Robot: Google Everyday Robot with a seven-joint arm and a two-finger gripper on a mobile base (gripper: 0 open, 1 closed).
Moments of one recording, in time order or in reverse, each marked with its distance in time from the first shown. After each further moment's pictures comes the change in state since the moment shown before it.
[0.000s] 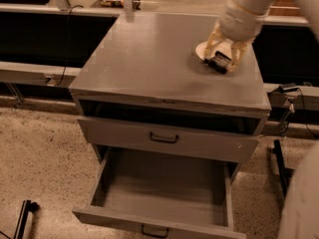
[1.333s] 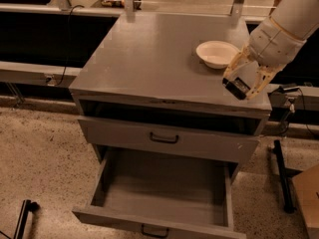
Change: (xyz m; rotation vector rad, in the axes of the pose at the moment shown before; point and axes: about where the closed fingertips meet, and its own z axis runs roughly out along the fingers) arm -0.054 0.079 -0.013 0.052 -0.132 0.251
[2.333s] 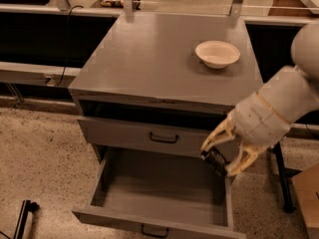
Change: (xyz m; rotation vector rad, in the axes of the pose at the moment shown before) arm -0.133 0.077 0.079 0.038 -0.299 -0.105
